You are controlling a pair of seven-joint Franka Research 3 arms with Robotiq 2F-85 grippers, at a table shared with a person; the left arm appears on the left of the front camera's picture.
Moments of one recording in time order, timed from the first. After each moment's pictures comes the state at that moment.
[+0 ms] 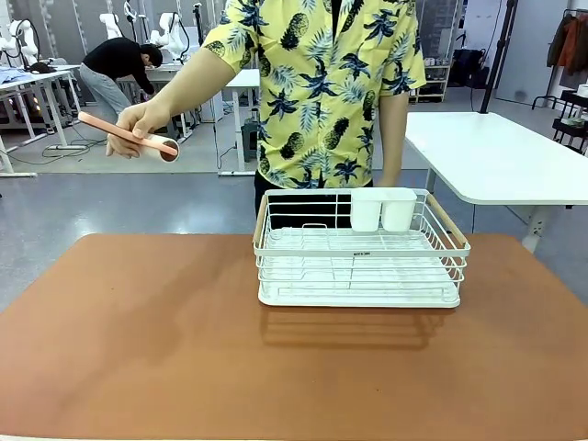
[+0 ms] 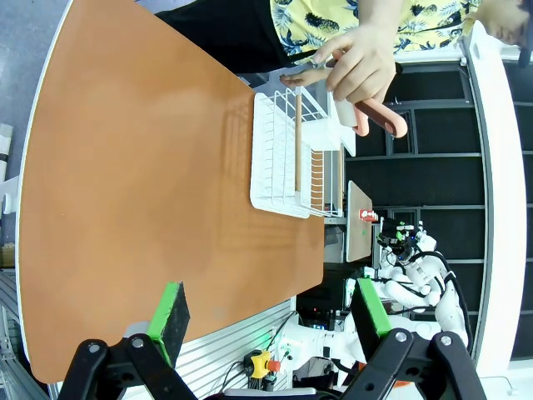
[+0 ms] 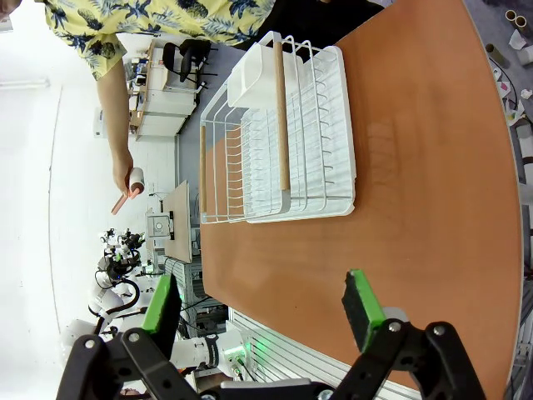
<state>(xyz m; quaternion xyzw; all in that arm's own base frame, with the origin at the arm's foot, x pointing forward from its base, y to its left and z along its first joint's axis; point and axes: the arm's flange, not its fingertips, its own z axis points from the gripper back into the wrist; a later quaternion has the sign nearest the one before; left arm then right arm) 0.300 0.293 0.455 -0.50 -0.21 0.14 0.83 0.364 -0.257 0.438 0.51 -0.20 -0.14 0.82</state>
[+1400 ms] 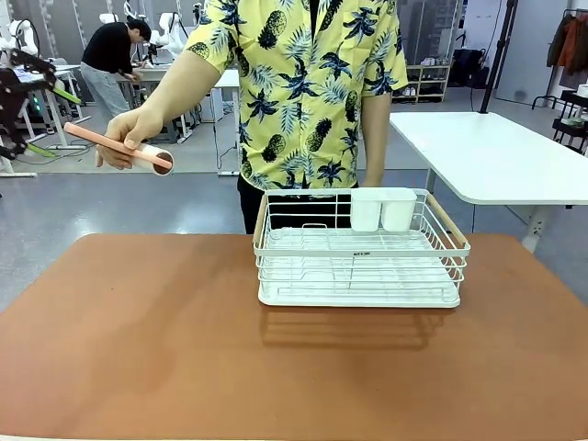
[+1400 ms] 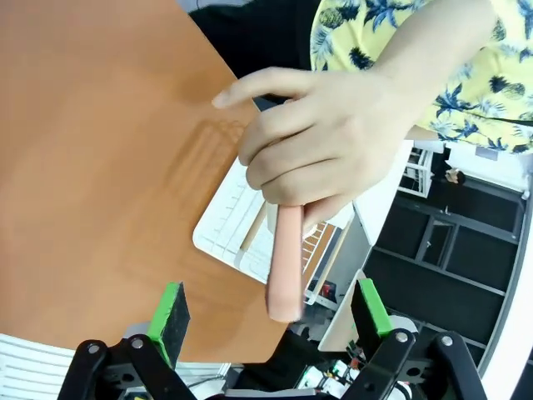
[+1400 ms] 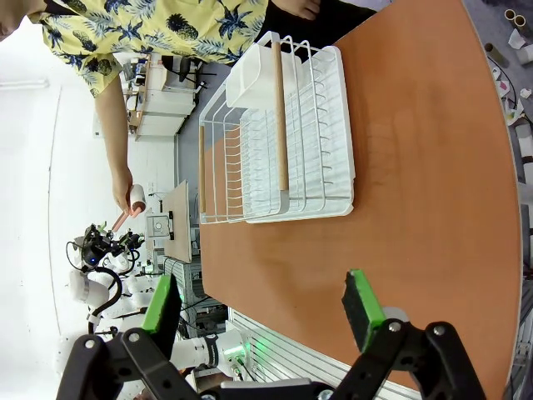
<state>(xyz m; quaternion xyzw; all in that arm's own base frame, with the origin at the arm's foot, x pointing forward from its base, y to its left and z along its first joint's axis) 0.392 0.044 0.539 -0.41 -0.16 0.35 0.83 0.365 -0.257 0.437 0.51 -0.20 -0.14 0.83</state>
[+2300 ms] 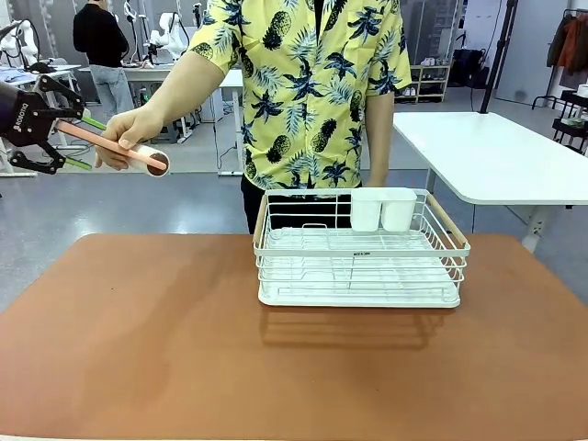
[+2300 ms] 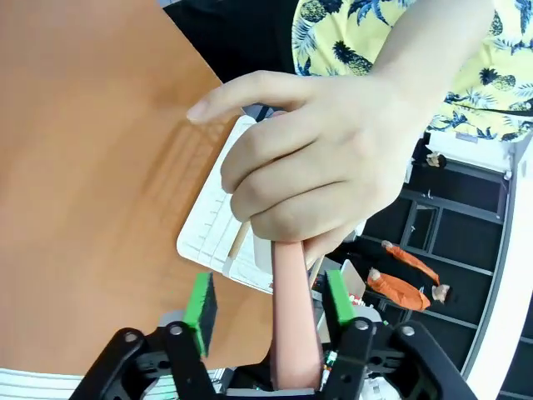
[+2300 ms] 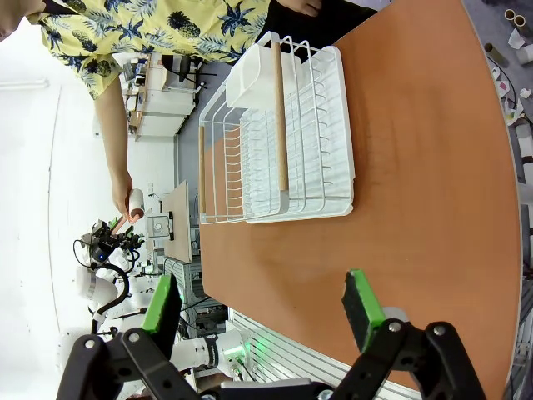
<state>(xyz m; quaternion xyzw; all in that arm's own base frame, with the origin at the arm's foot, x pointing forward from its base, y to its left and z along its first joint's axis) 0.408 0.034 0.508 -0.45 -0.18 0.32 0.82 0.365 -0.257 0.437 0.51 -0.20 -0.14 0.83</state>
